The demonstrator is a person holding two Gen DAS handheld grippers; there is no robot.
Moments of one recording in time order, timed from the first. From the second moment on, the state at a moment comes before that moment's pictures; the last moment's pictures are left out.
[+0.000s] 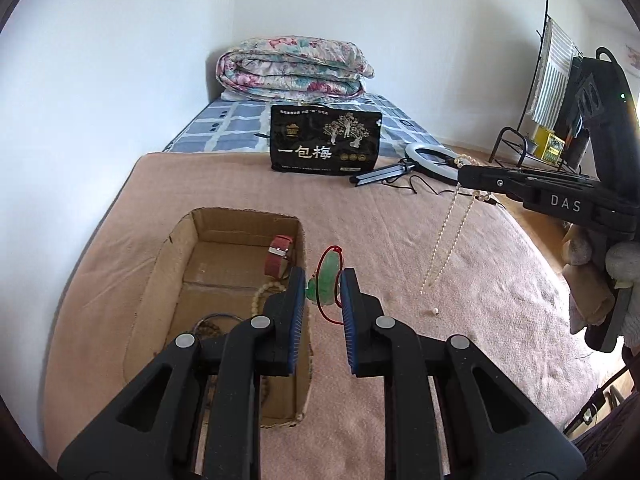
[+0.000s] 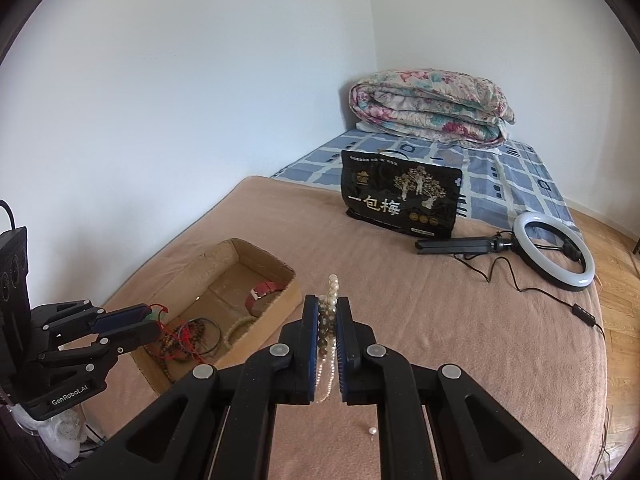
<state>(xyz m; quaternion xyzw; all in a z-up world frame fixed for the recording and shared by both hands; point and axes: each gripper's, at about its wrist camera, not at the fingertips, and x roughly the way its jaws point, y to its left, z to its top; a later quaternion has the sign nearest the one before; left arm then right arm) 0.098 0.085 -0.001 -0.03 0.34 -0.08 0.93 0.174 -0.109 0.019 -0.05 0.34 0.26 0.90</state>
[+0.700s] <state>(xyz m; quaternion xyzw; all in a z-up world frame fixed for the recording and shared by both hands) 0.102 0.172 -0.021 -0.06 0.36 -0.01 0.93 0.183 0.015 0.007 -0.07 0.34 0.33 0.88</state>
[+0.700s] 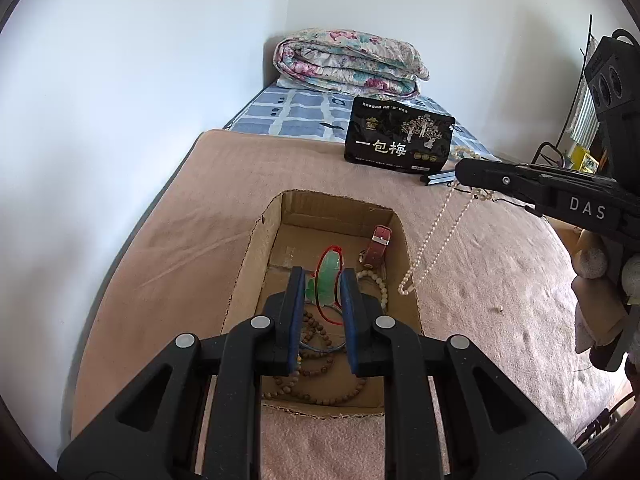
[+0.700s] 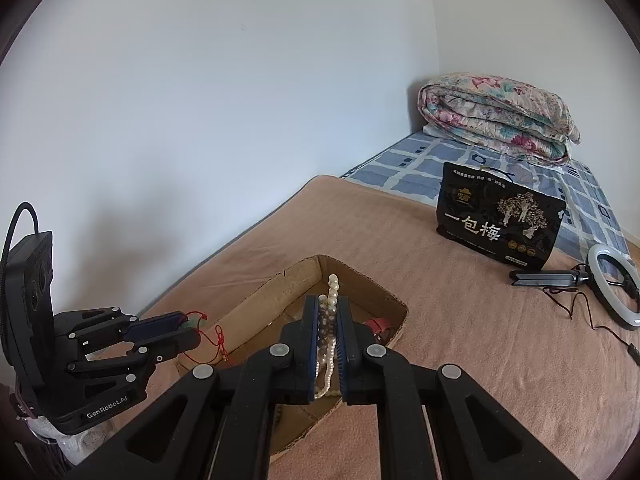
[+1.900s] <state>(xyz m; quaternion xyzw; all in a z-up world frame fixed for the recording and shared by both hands) 0.118 0.173 -0.062 -0.07 0.41 -0.01 0.91 0.214 0.052 -0.066 -0.09 0.40 0.32 0.85</state>
